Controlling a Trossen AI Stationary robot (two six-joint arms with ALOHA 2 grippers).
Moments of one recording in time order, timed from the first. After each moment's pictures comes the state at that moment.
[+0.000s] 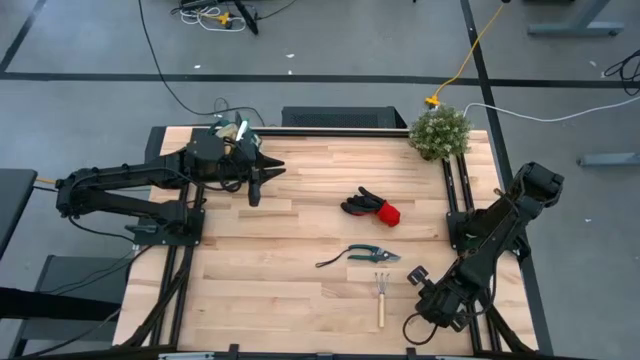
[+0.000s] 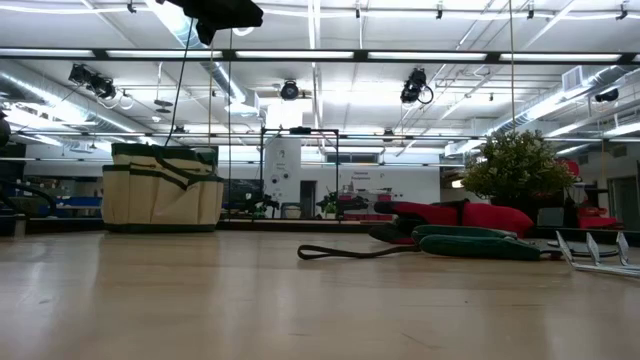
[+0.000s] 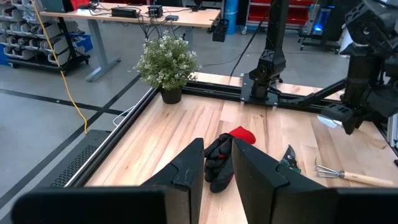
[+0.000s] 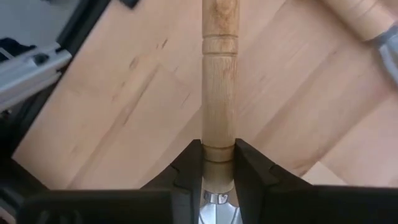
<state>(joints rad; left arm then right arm) 0.19 0.95 0.90 -0.18 -0.07 -0.04 0.92 1.45 0.83 -0.65 -0.07 0.25</state>
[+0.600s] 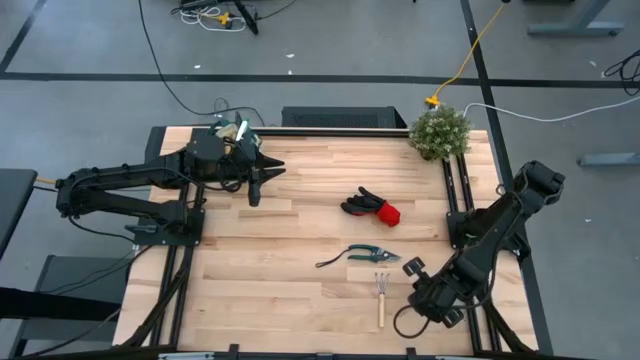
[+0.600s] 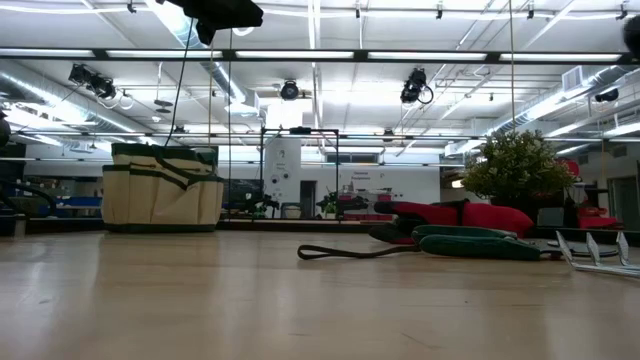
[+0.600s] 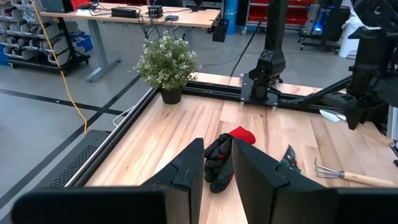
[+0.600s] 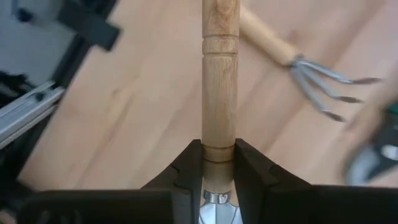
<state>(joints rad) 0.19 0.95 0.90 -0.18 -0.07 -0.04 0.84 1.44 0.98 -0.83 0.00 0.26</state>
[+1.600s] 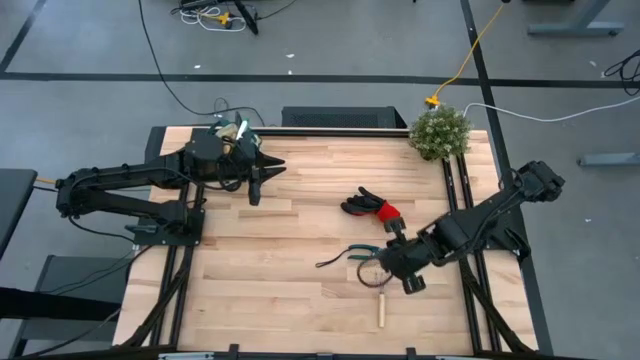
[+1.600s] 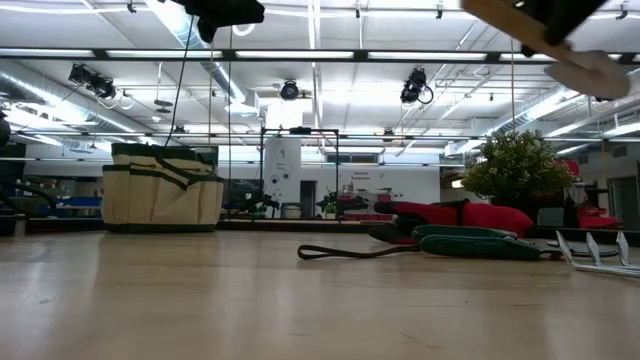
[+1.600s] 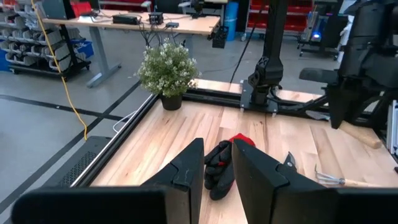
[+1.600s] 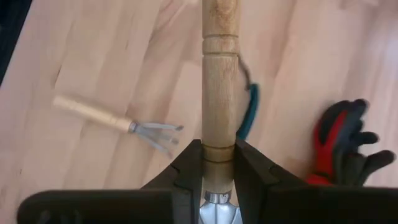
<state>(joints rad) 0.19 0.95 0.90 -0.15 -0.07 -0.04 0.52 1.44 1.26 -1.01 0.20 0.17</state>
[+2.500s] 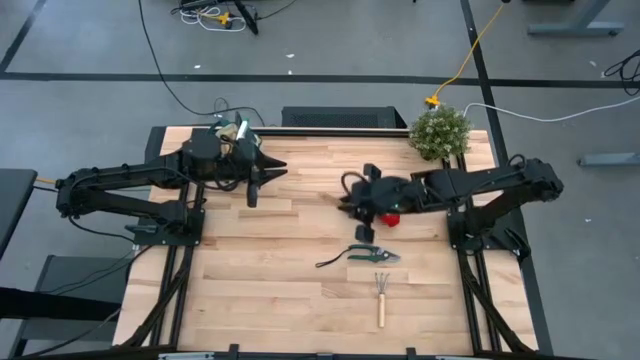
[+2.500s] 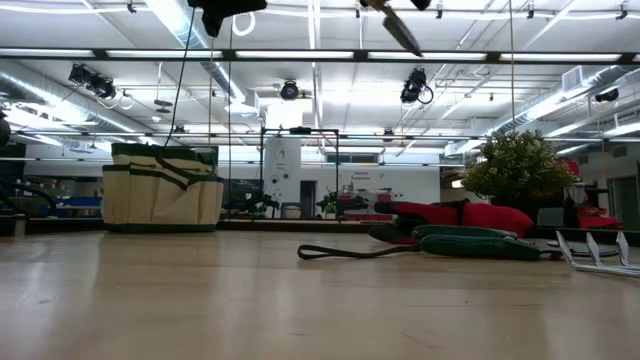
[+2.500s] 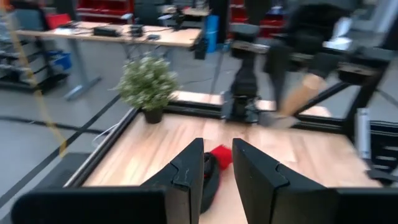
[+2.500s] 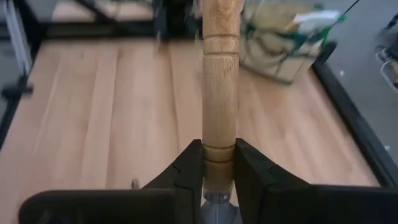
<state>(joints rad) 0.19 0.95 0.90 -0.09 0.02 -0.04 0.18 1.44 1.41 -0.61 0.29 0.13</state>
